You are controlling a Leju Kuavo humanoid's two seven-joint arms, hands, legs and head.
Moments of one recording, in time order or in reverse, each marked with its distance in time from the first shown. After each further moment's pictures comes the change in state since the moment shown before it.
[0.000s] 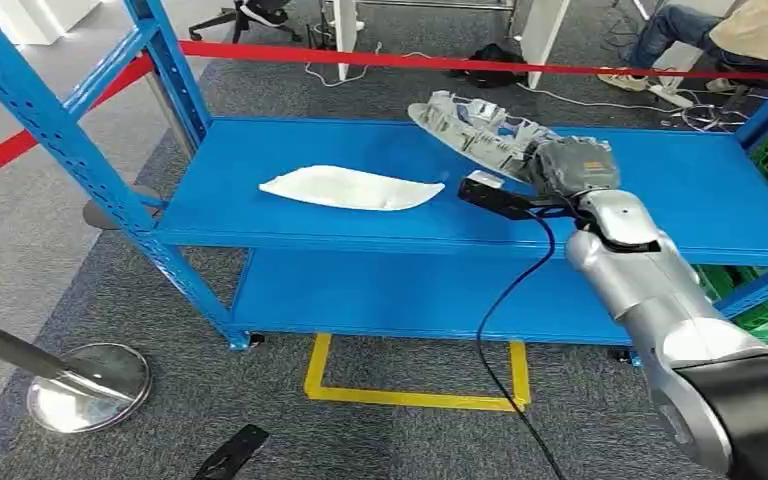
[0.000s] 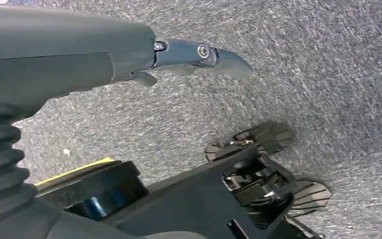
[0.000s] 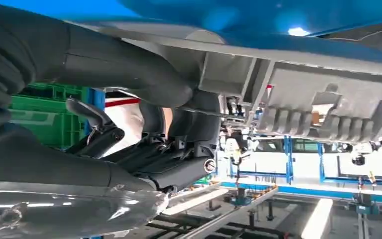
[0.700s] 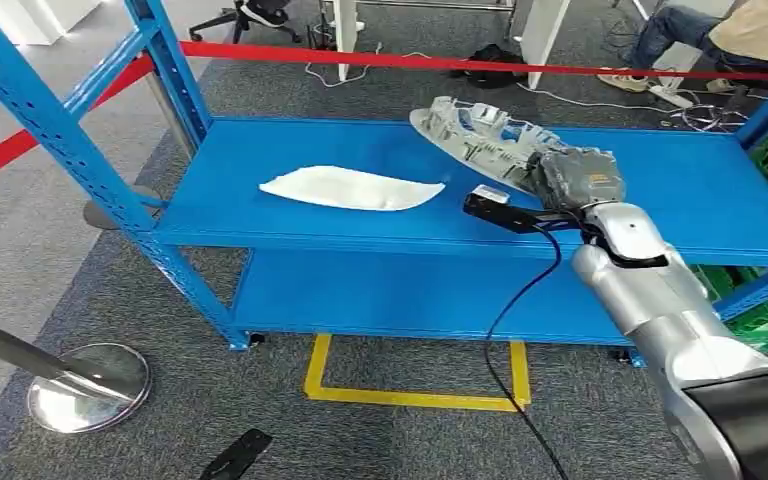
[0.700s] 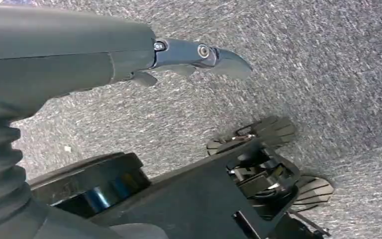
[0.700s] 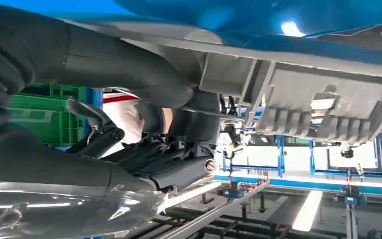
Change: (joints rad) left arm 0.013 -0.009 -0.001 0.000 0.000 0.002 -0.006; right arm 0.083 -0.048 0.040 -0.115 -0.035 -0.006 0.002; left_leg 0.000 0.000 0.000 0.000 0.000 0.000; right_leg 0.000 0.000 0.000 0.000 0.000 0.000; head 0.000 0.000
